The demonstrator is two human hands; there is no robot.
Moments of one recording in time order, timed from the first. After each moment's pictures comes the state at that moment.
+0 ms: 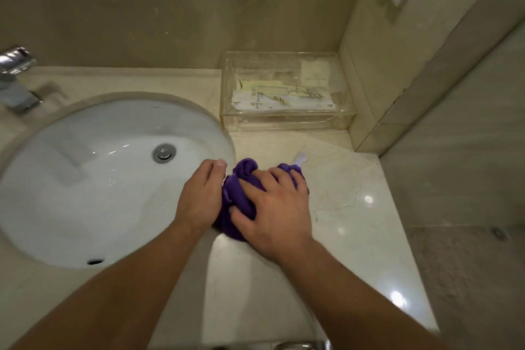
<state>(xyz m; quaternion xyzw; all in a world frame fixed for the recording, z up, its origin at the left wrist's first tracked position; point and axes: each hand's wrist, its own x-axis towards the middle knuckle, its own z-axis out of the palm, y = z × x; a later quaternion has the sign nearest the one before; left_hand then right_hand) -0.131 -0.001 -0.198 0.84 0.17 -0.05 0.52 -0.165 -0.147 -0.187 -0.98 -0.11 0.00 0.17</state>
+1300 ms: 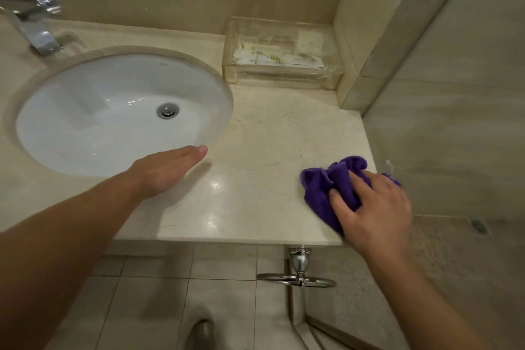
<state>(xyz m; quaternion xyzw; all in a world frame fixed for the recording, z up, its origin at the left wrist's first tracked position) -0.211 0.062 -0.188 0.92 0.07 -0.25 0.29 -0.287 -0.297 -0.203 -0.98 0.08 -0.12 0.11</state>
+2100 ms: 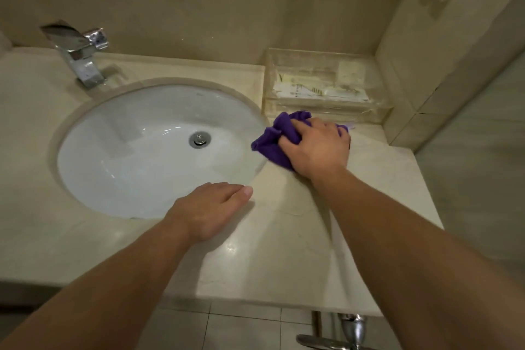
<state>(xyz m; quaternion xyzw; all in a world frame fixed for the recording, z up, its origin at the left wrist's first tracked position) -0.203 0.061 -0.193 0.93 0.02 -0.23 0.27 -0.091 -0.149 -0.193 -0.99 -0.02 -0.03 0.11</state>
